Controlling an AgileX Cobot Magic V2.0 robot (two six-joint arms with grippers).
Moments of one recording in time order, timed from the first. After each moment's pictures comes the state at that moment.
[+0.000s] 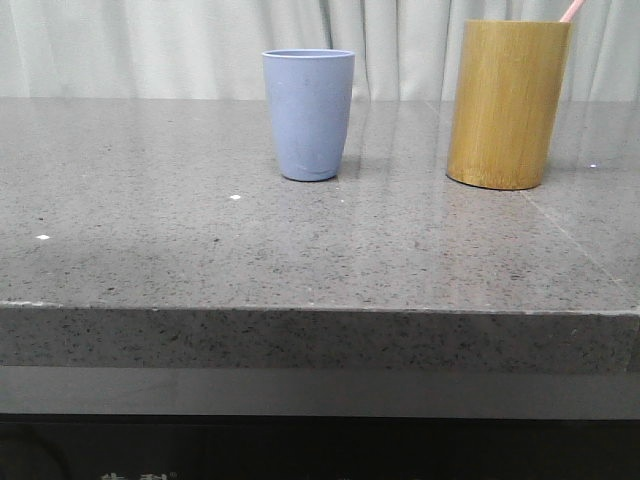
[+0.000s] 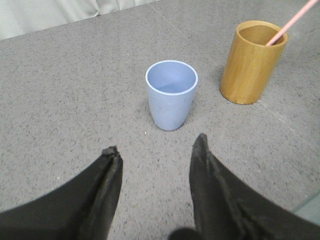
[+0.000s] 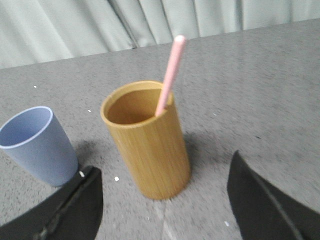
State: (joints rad) left arm -0.54 0.91 -1.08 -0.05 0.69 0.06; right arm 0.15 0.86 -0.65 0.25 0.09 0.05
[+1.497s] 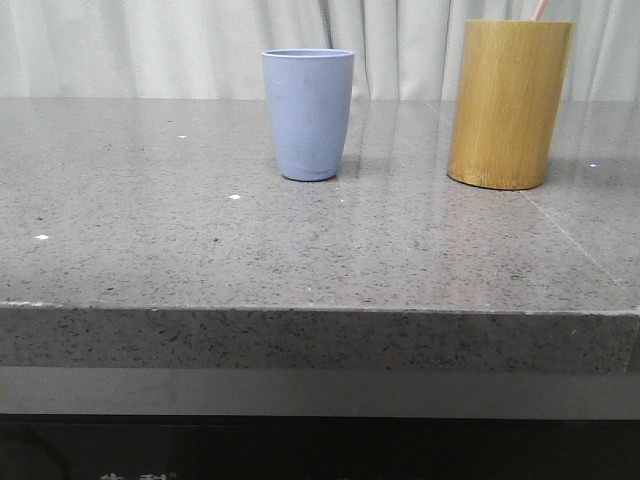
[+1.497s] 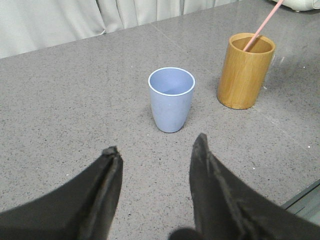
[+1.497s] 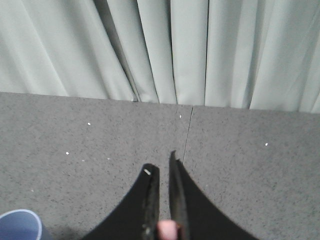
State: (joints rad) left arm -0.54 0.78 -1.02 -0.04 0.68 0.06; right arm 0.14 1.30 -1.43 0.07 0.44 0.05
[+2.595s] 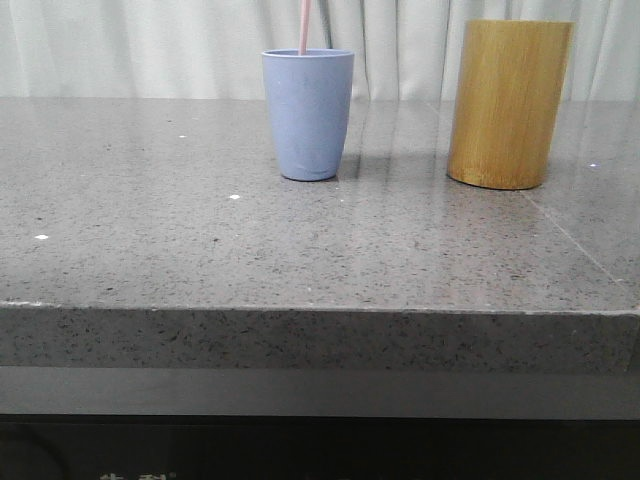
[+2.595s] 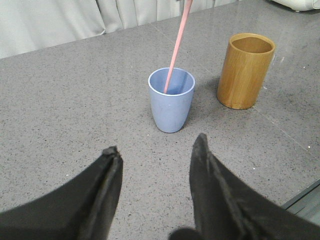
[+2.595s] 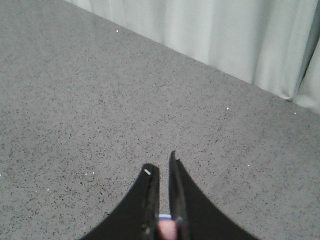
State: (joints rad) left arm -0.54 0.78 -1.02 -0.04 0.68 0.06; right arm 0.53 1.73 -1.85 0.07 0.59 -0.07
